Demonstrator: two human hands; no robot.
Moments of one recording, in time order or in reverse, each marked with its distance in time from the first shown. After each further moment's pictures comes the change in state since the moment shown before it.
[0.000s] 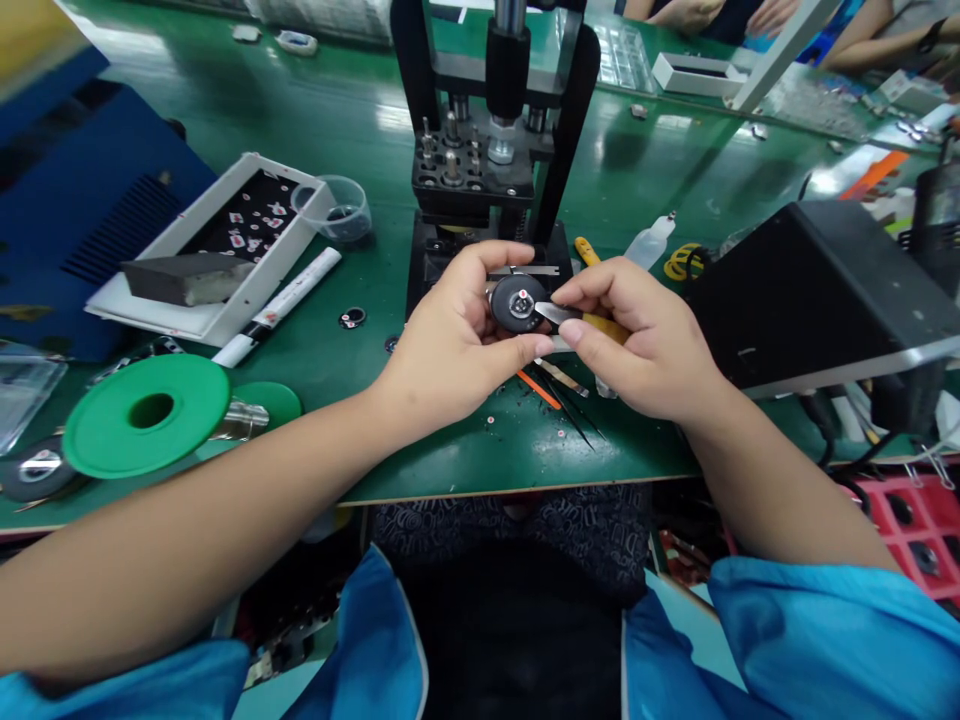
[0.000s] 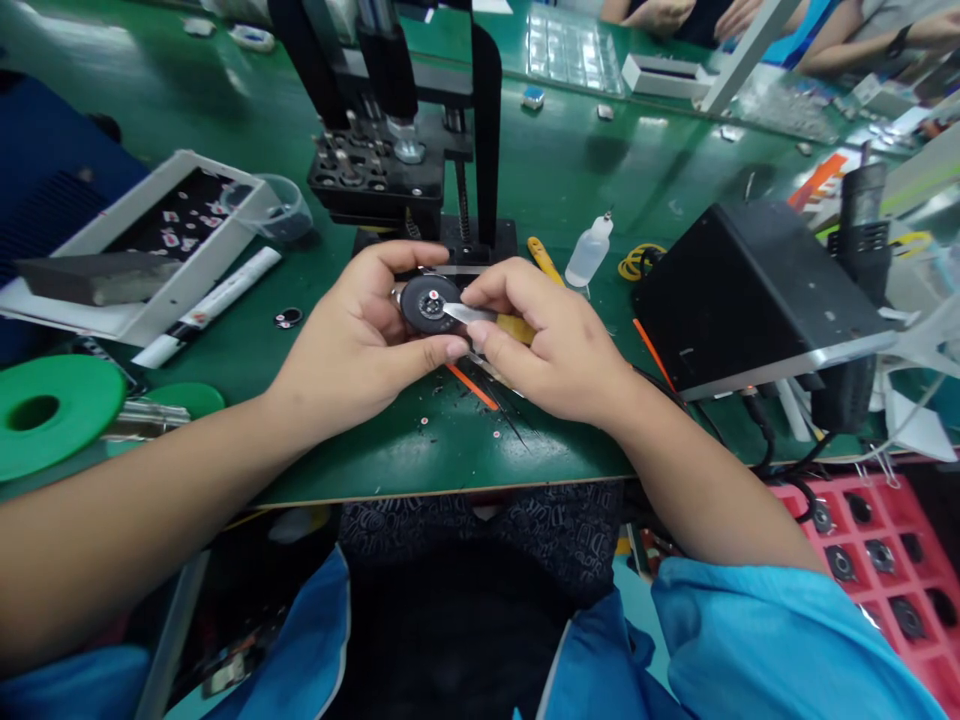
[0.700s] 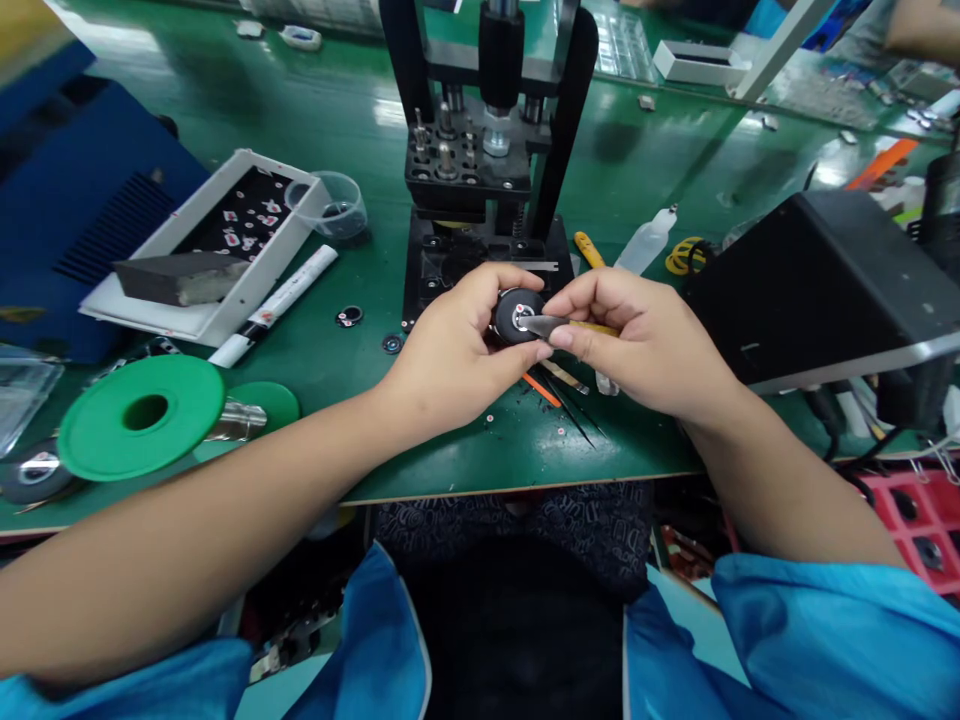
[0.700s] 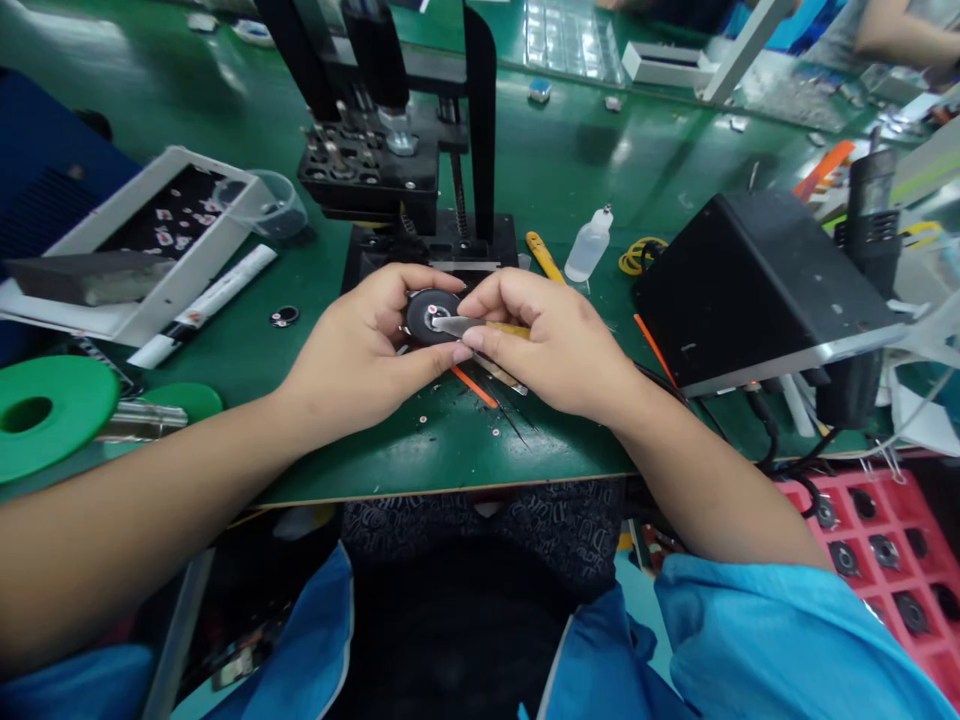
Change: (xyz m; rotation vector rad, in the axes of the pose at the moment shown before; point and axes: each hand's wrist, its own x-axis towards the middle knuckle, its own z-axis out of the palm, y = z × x) left_hand -0.004 0.004 0.000 0.280 -0.004 0.025; right_hand 0.001 0.004 0.004 0.310 -0.077 0.276
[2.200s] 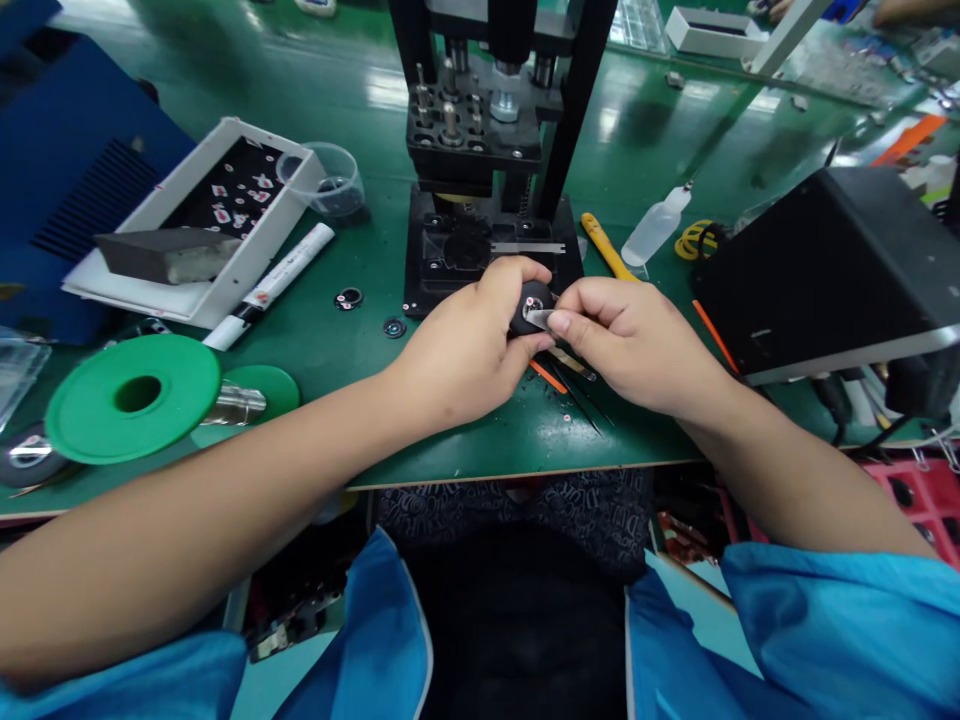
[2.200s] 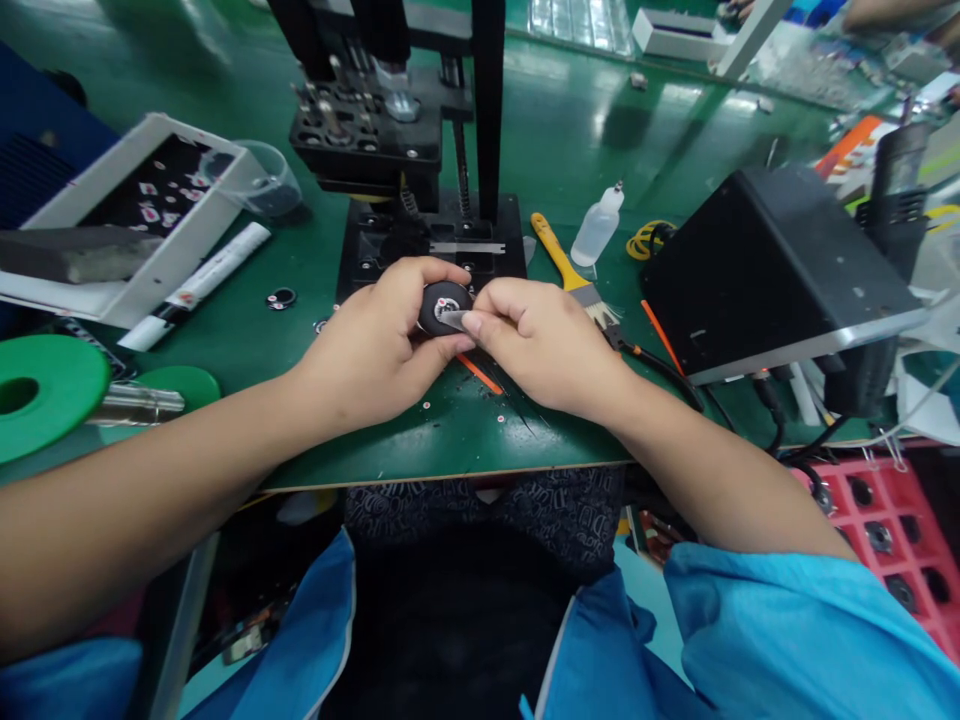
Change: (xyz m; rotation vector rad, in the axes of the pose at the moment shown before) left_hand -0.007 -0.002 -0.002 0.451 -0.092 0.164; right_hand 0.000 -0.007 0.009 -0.226 -0.030 0.066
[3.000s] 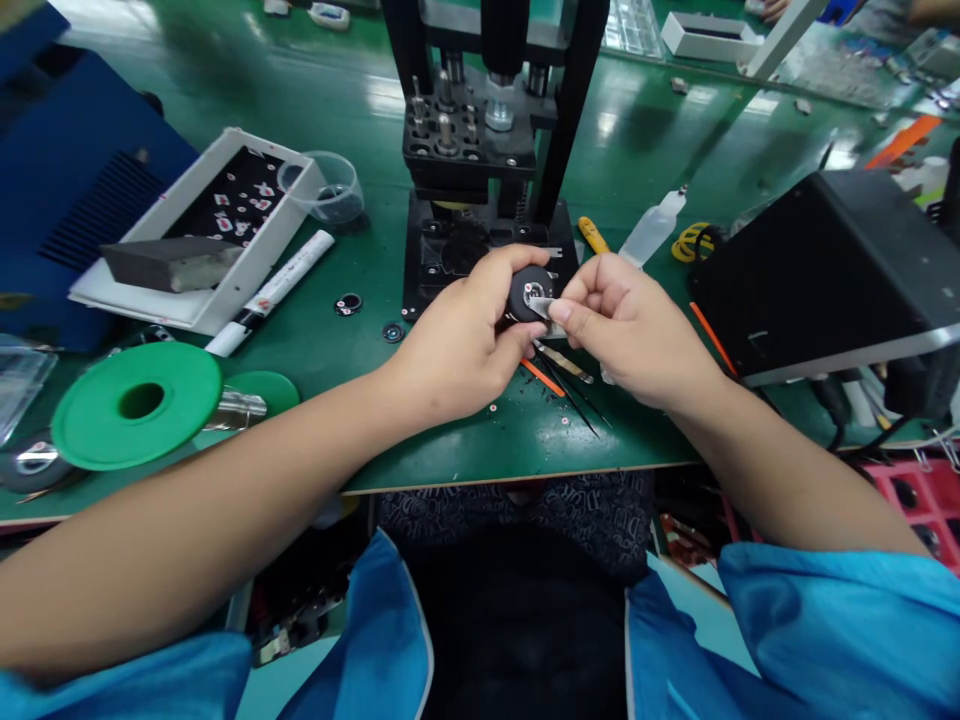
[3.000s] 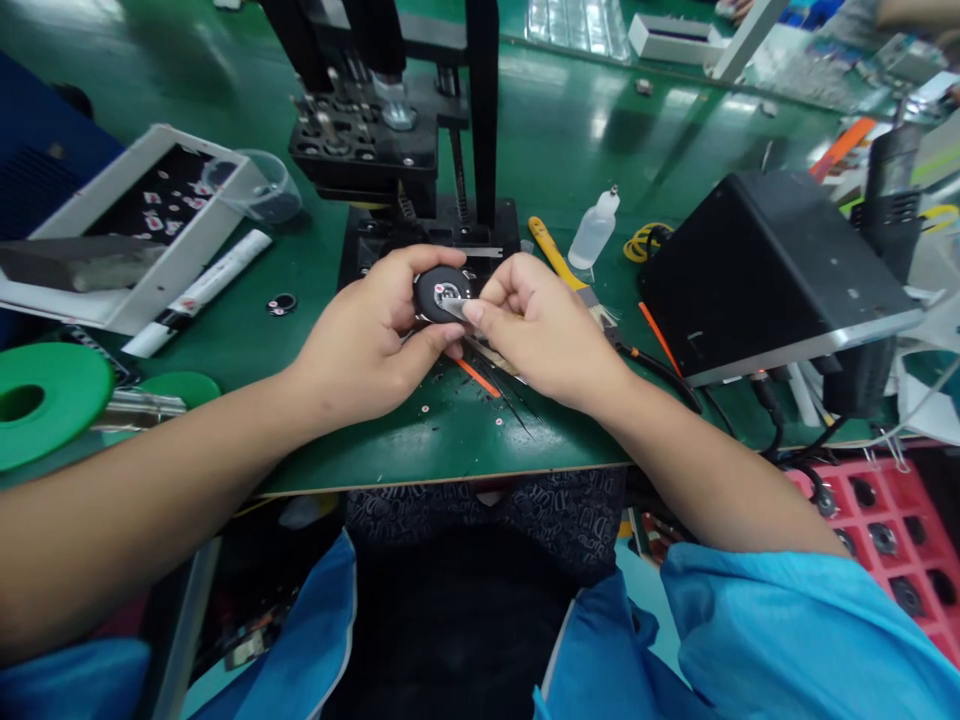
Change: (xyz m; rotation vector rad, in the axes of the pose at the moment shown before) left_hand 0.005 -0.004 0.000 -0.183 0.037 0.033; right_hand 0.007 0.017 0.009 0.331 0.052 0.142
